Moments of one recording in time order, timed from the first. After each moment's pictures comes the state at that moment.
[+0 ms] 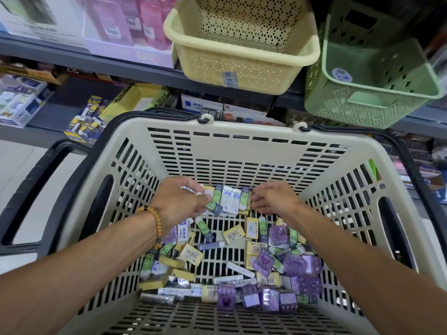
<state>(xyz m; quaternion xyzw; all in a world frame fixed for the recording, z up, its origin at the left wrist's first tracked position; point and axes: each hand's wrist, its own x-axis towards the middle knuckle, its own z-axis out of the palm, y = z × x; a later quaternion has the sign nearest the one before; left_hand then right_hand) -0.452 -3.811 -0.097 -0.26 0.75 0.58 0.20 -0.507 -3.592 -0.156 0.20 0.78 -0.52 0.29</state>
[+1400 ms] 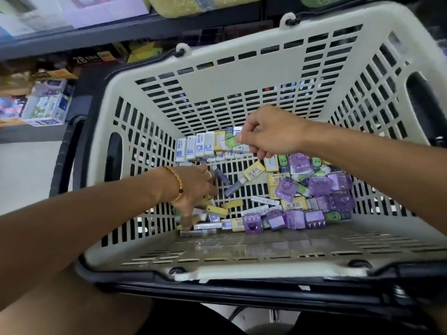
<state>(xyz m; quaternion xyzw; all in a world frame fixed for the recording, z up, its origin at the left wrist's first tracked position) -0.432 -3.829 -0.148 0.39 0.79 -0.21 0.43 -0.473 -3.614 -0.103 -0.11 0.85 -0.42 0.30</state>
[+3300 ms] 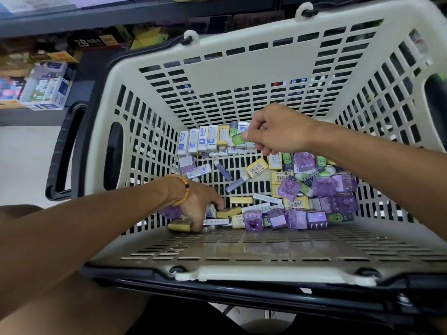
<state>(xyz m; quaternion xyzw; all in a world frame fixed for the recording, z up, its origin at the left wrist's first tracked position) -0.410 -3.829 -0.171 0.15 0.79 0.00 0.59 -0.477 -3.615 -0.112 -0.11 0.86 -0.39 0.31</state>
